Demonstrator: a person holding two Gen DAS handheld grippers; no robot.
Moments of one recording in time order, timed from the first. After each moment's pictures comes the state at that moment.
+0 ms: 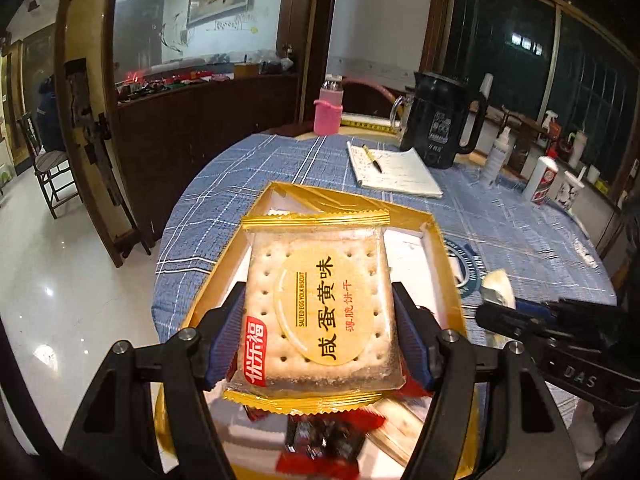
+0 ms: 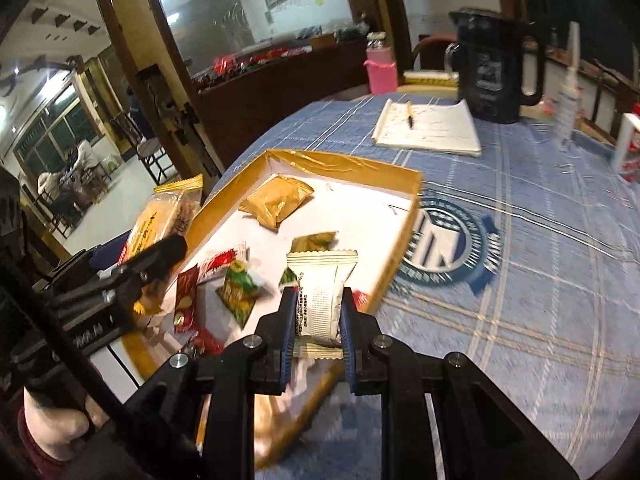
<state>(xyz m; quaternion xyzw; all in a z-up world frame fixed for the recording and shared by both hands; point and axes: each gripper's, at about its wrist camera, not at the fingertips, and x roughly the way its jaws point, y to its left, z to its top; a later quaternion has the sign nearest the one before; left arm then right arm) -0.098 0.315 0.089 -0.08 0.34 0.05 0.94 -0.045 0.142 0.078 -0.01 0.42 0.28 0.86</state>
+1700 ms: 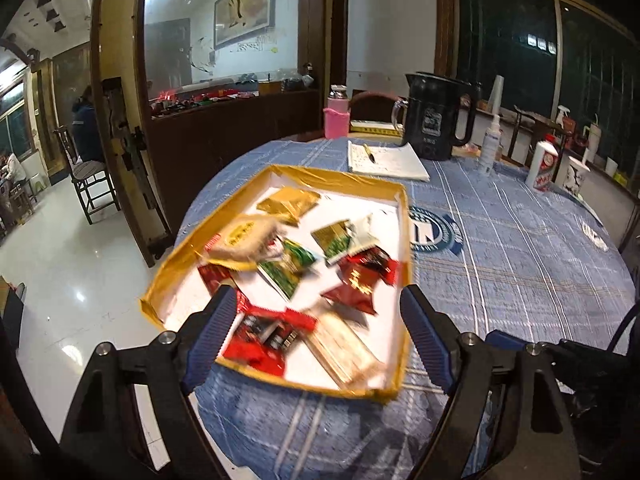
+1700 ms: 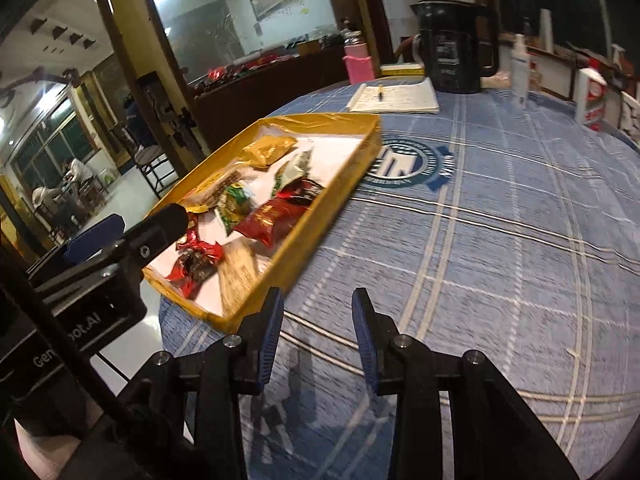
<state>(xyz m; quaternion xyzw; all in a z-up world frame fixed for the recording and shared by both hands) -0.190 0.219 0.083 -0.05 0.30 0.12 0.94 -0.144 0.075 0.049 0.02 0.40 0.25 0.88</state>
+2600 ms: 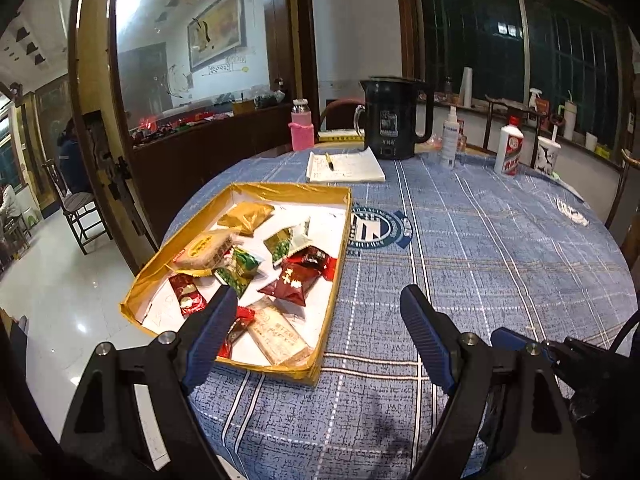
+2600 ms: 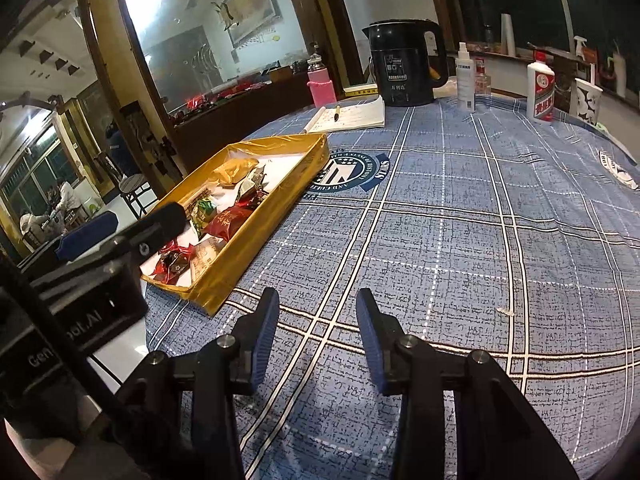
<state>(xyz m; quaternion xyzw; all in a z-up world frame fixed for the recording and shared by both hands) -0.208 0.156 0.097 -0.01 0.28 0.10 0.96 -0.176 0.021 0.053 0.05 0.36 0.22 0.91</state>
